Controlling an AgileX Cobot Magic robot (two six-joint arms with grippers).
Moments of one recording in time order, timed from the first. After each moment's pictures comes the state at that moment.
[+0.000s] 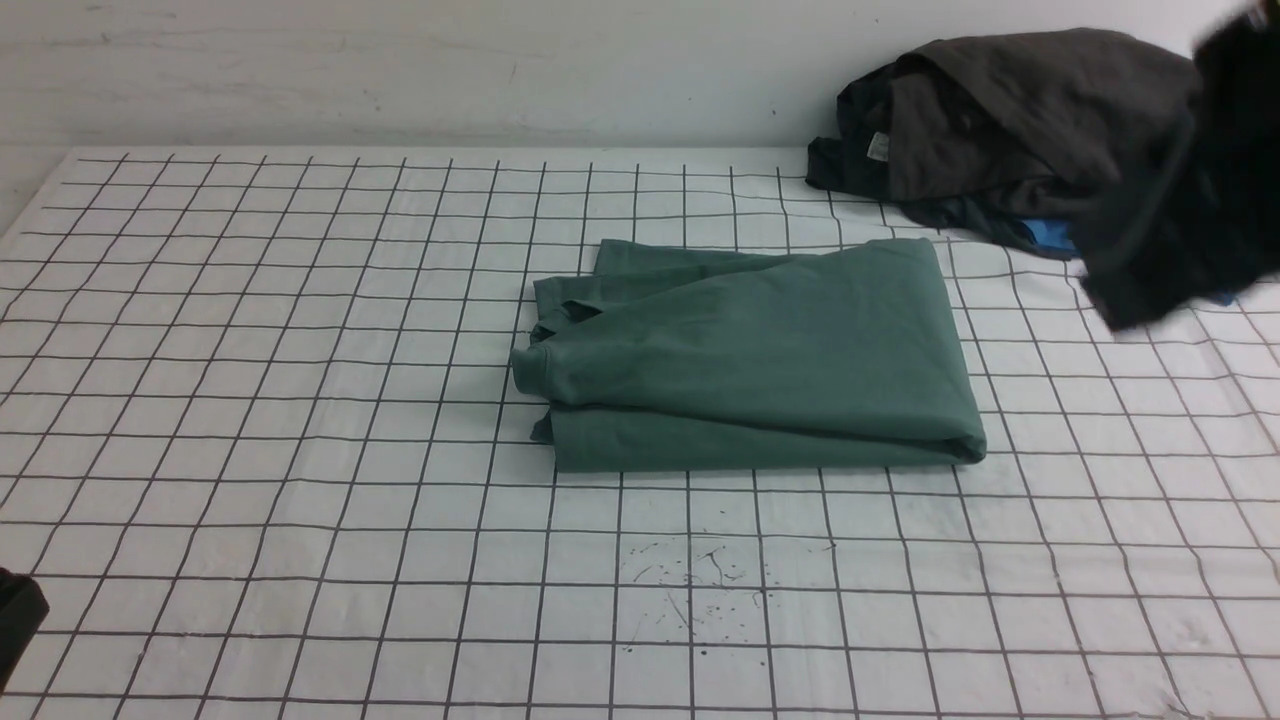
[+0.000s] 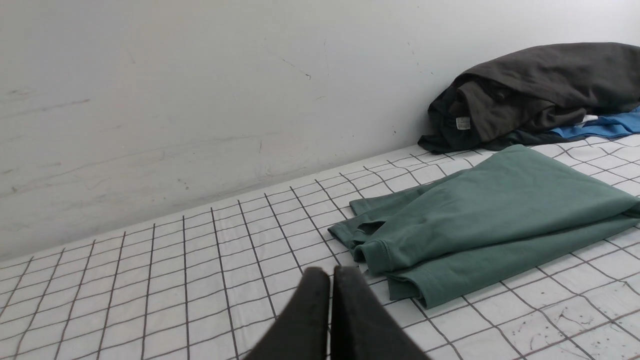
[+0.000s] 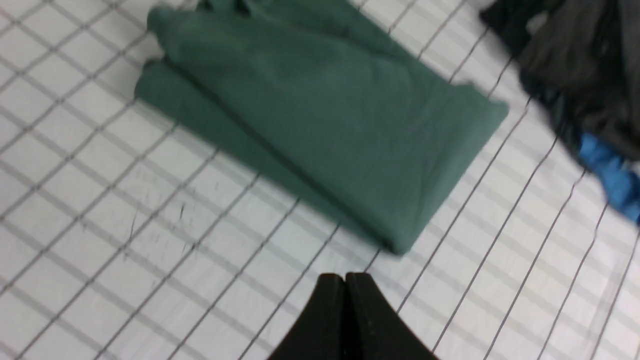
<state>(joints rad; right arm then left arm) 0.60 1.17 -1.33 -0.14 1.22 -0.06 -0.26 0.01 -0.23 -0.22 0.32 0.30</state>
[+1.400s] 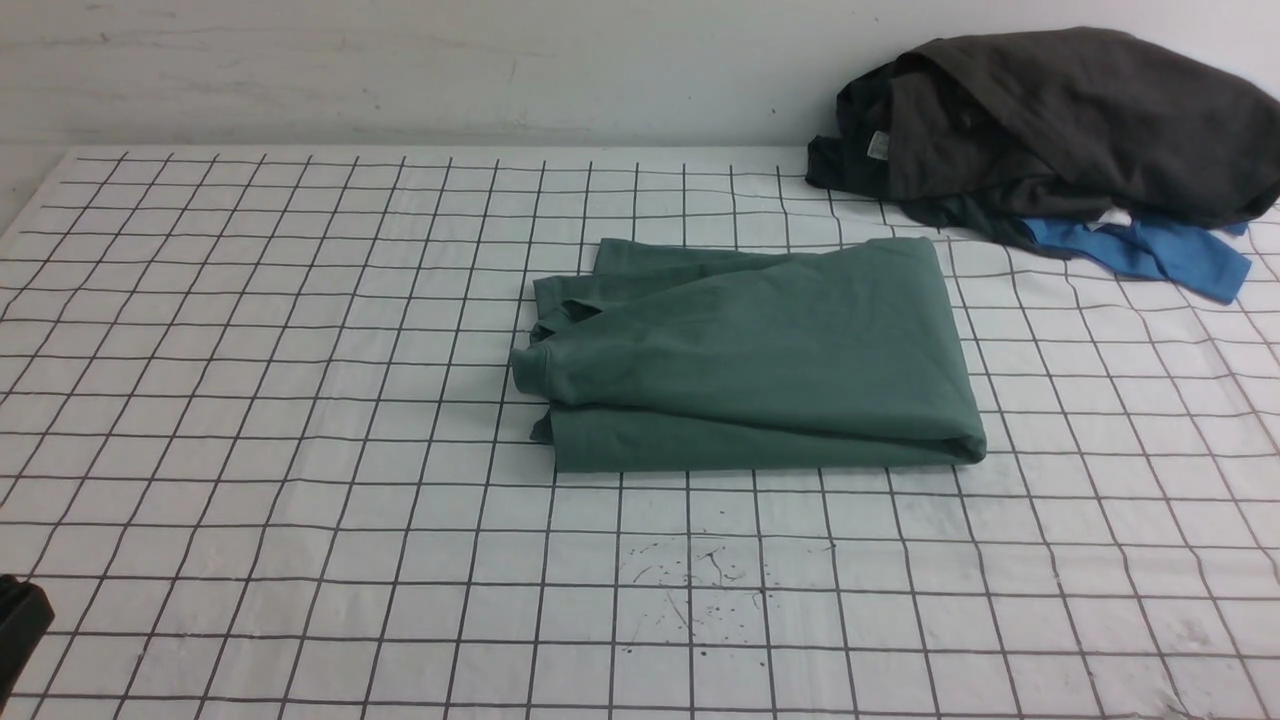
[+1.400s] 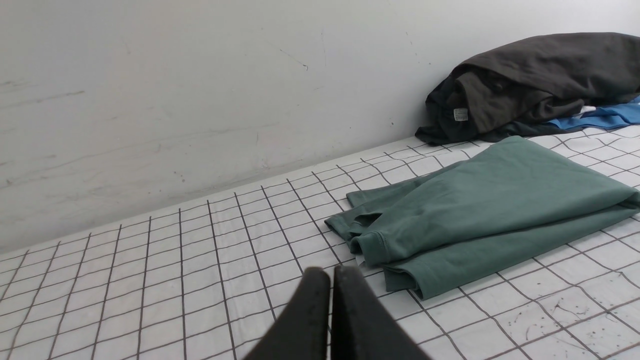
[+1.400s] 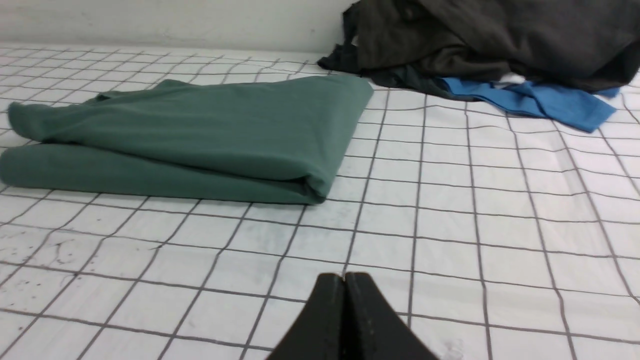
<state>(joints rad) 0.12 -0.01 0.03 0.05 0.35 -0.03 -0.26 0.01 -0.23 -0.22 0.34 0.30</state>
